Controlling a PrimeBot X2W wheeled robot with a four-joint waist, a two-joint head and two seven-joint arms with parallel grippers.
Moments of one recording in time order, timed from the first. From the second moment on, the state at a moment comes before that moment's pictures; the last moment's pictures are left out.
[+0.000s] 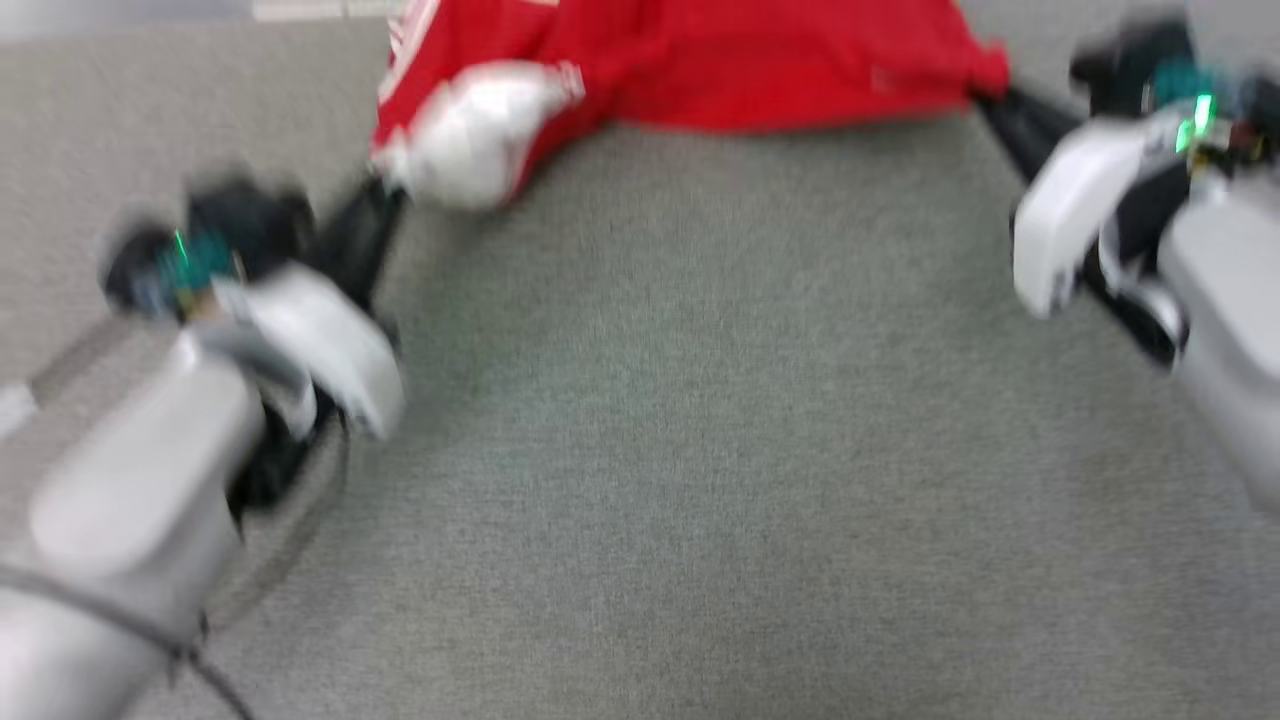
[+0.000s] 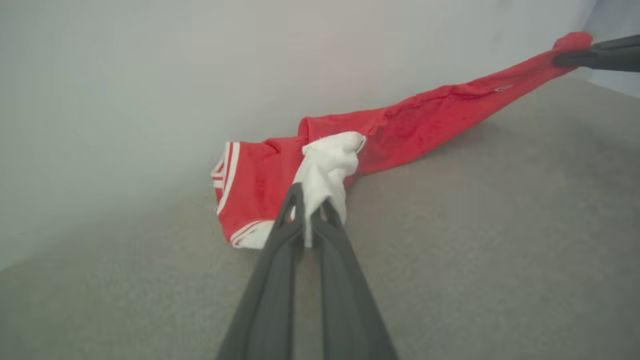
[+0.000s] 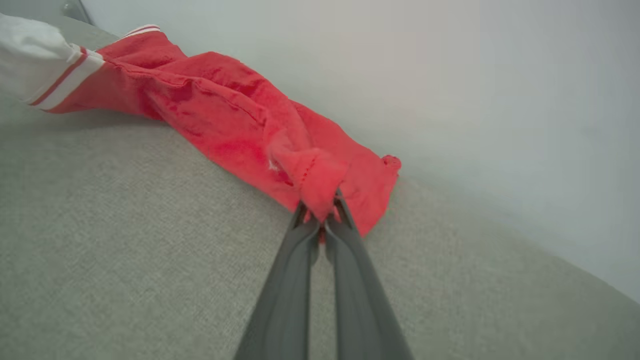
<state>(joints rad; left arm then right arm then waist) -0.88 0.63 -0.84 0.38 -0.79 0.01 -0.25 -1.15 -0.43 0.93 0.84 0.69 0.13 -0.12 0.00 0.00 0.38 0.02</state>
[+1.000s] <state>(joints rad) 0.10 0.82 -0.91 -0.12 -1.07 0.33 -0.26 -0.32 -0.76 0.92 0.43 0.85 0.13 -0.08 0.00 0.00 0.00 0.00</state>
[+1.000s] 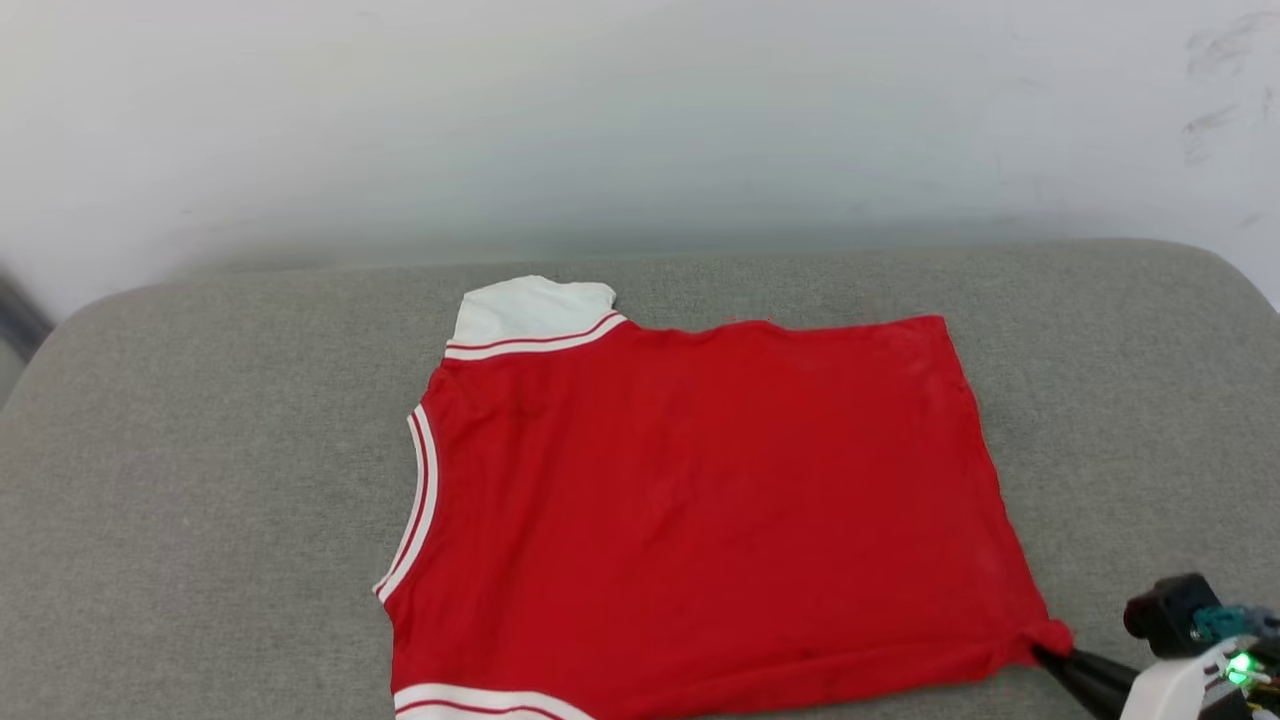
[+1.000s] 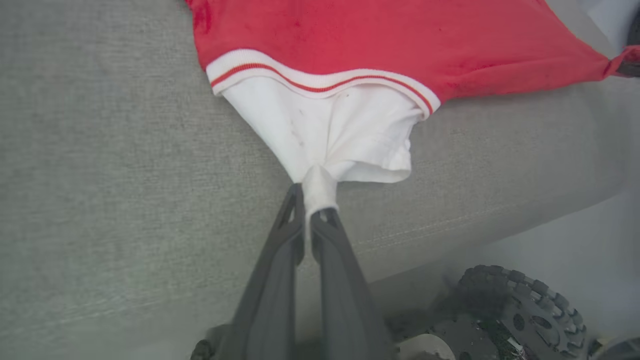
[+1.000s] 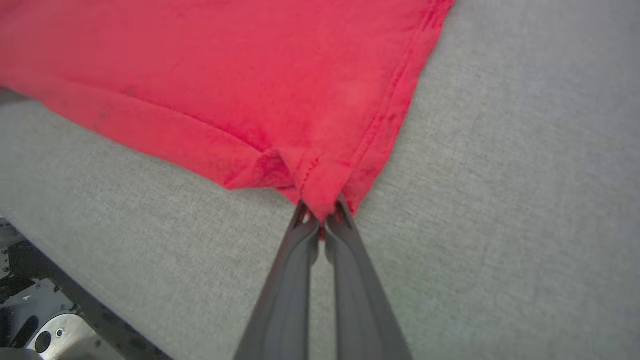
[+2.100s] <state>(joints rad) -0.34 0.83 -0.82 0.00 -0.89 0.21 -0.14 -0.22 -0.68 0.48 0.11 0.67 0.13 0.23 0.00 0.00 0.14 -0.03</state>
